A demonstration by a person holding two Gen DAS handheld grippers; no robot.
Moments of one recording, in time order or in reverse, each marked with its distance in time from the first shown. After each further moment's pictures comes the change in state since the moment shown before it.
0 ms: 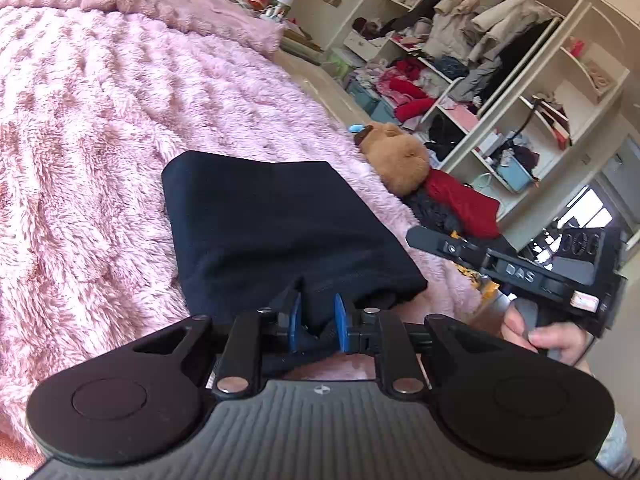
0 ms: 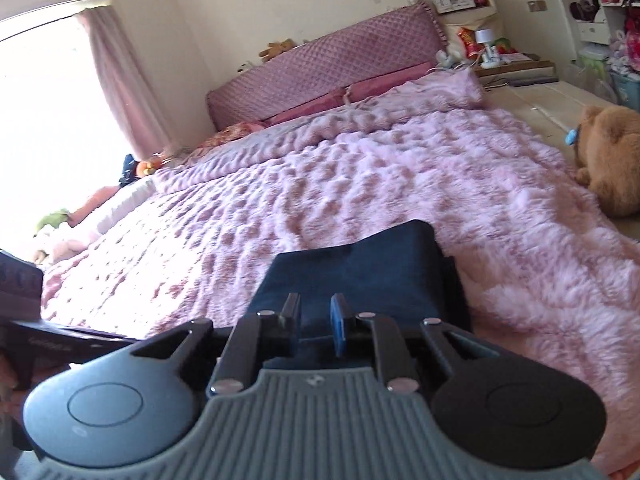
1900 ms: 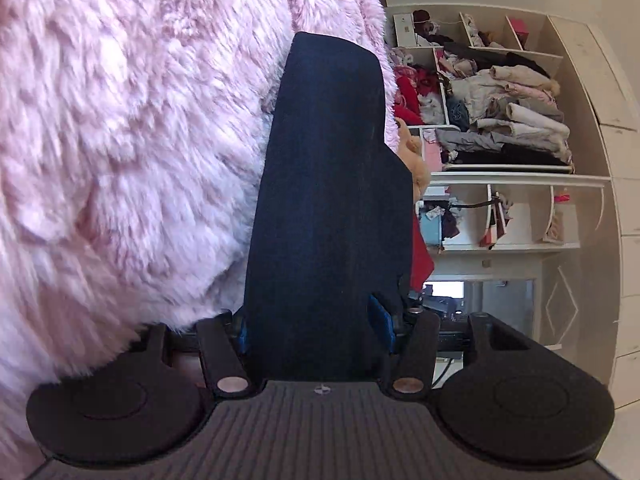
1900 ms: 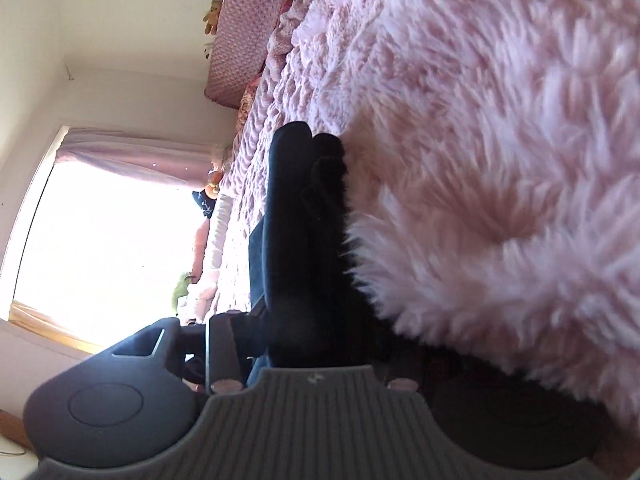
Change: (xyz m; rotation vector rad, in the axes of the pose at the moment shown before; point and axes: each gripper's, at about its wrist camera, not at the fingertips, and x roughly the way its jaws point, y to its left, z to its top) left arm 0.138 0.183 0.000 -0.665 0.211 -0.507; right arm 0.108 -0.189 -0.017 0.705 0.304 0.418
